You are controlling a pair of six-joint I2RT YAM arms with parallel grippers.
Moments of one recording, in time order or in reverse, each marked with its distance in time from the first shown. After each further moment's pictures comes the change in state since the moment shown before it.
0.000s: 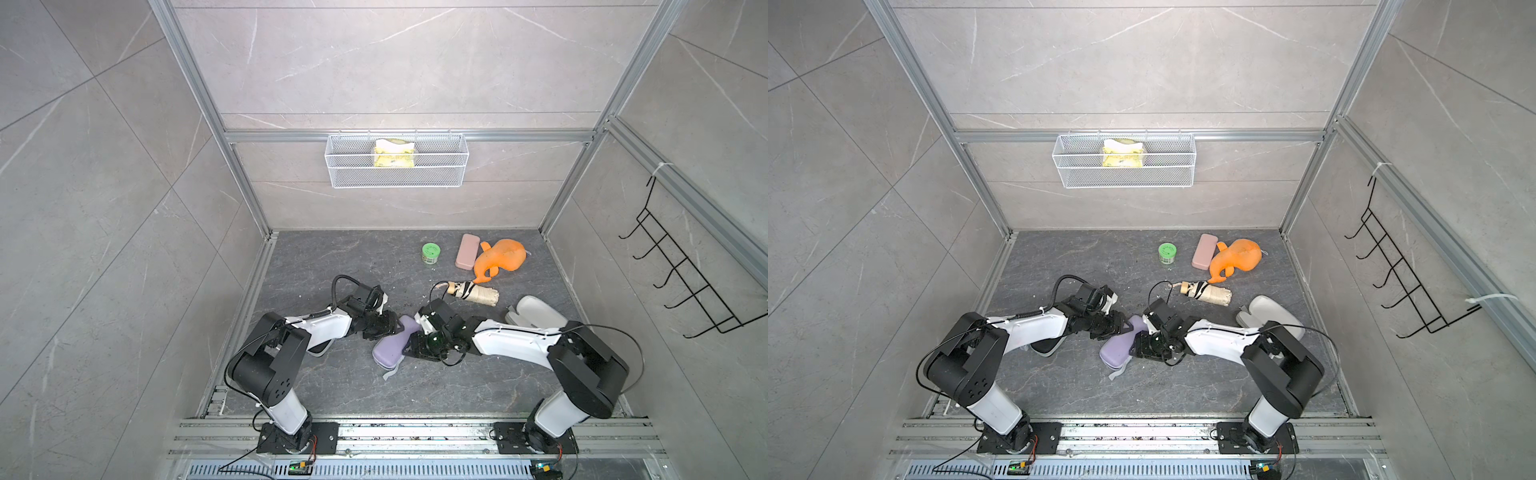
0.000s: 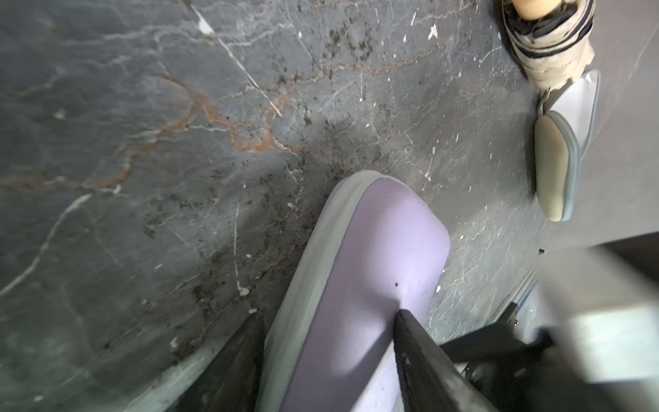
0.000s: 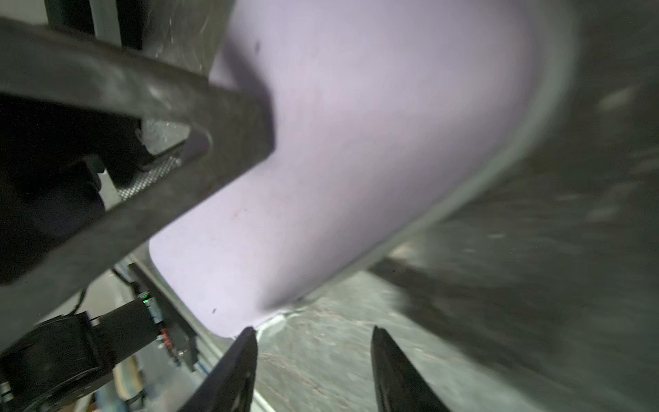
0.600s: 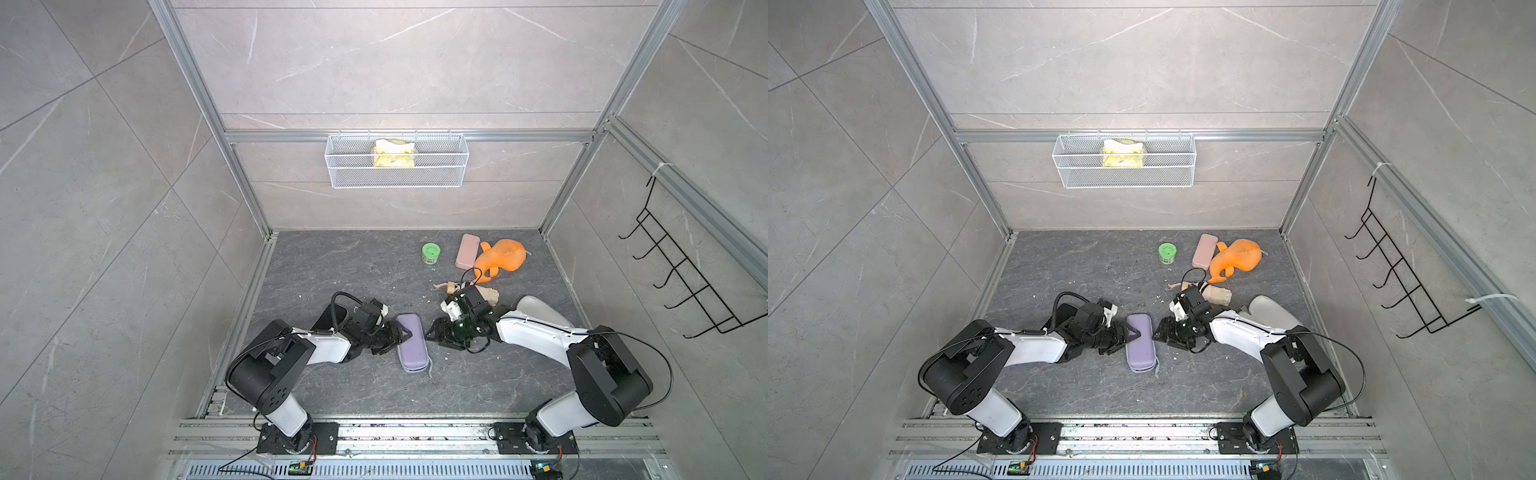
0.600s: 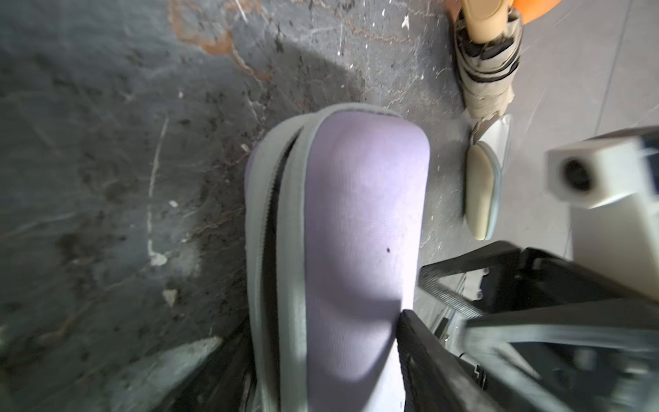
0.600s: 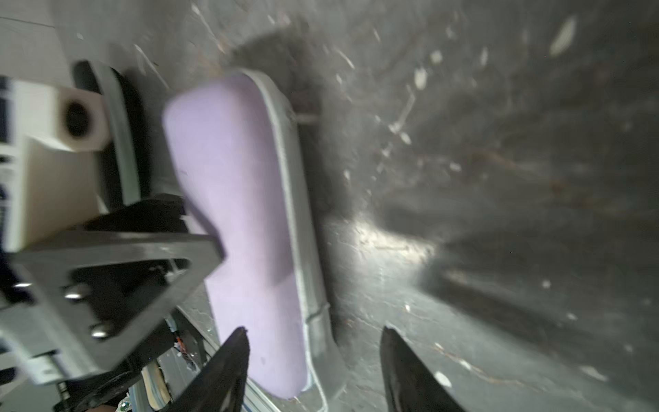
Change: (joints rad) left arm -0.089 -0.037 -0.241 0.455 -0.015 -0.357; right arm -0.220 -0.035 -0.069 -0.071 -0.153 -0.037
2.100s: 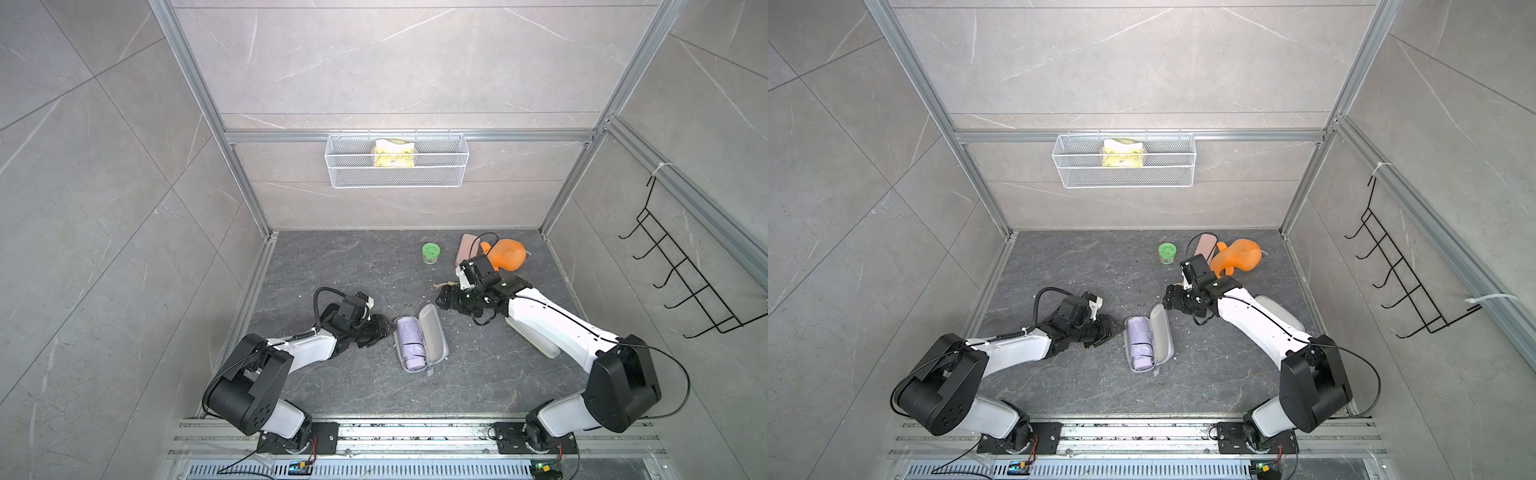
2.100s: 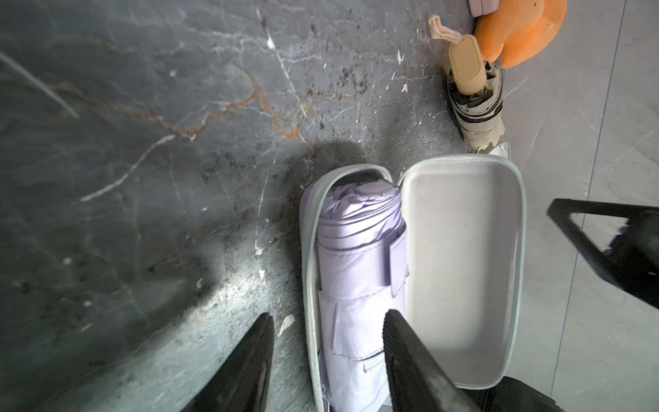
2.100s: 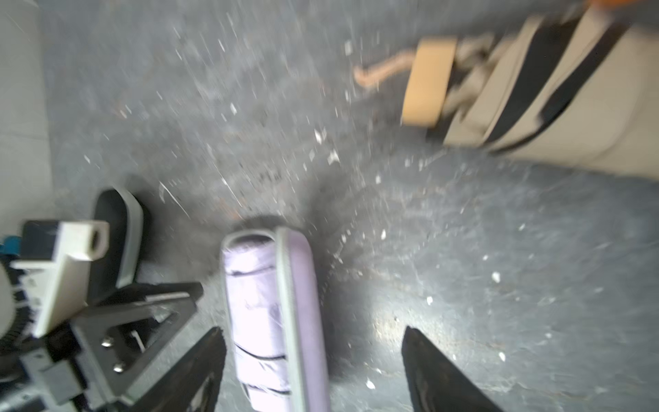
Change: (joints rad) left arm 0.112 -0.142 -0.051 -0.095 0.003 0.077; right arm -0.077 -0.039 0.308 -0.275 0.261 -0.122
